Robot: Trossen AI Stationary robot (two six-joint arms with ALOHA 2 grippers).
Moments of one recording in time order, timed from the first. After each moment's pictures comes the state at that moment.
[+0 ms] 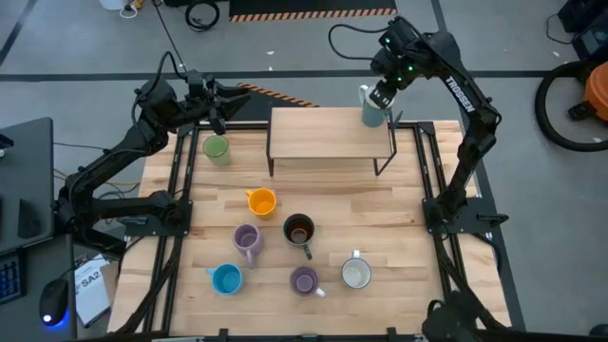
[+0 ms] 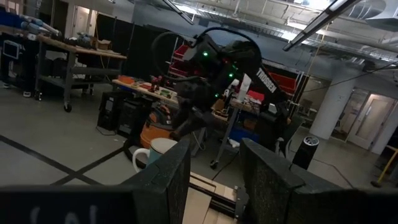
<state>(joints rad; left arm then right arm) 0.74 1.01 1.06 0.12 0.42 -0.34 -0.84 1.75 2.22 -1.57 0.07 -0.20</state>
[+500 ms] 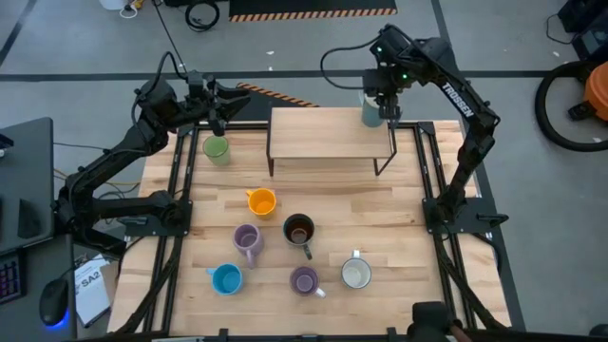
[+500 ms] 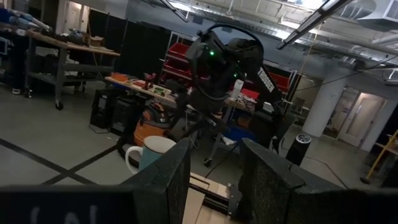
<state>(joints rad) 0.74 1.01 1.06 0.12 0.45 -0.36 -0.74 1.75 2.22 -1.57 0.09 -0.78</state>
